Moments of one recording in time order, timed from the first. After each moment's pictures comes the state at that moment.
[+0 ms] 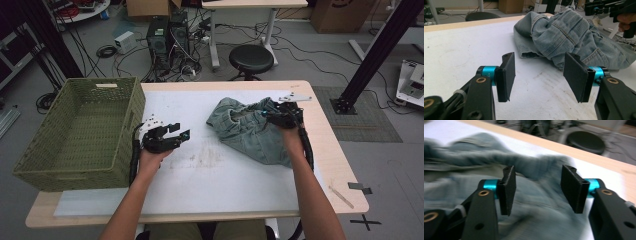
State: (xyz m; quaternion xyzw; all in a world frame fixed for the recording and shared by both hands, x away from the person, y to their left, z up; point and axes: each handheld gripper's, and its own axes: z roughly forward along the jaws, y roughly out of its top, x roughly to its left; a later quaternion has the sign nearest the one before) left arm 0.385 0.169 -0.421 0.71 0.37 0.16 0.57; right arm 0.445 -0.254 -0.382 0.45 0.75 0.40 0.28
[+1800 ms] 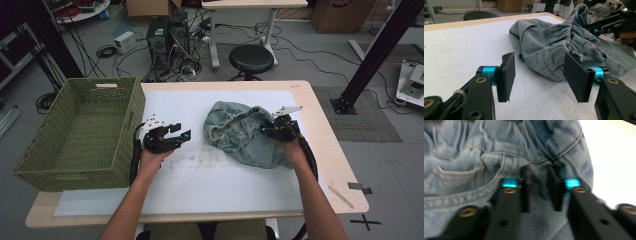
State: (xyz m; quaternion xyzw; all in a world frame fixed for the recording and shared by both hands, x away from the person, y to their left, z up) left arm 0.385 0.167 -0.421 0.72 0.37 0.15 0.57; right arm 0.429 -0.253 -0.411 0.40 0.82 0.34 0.21
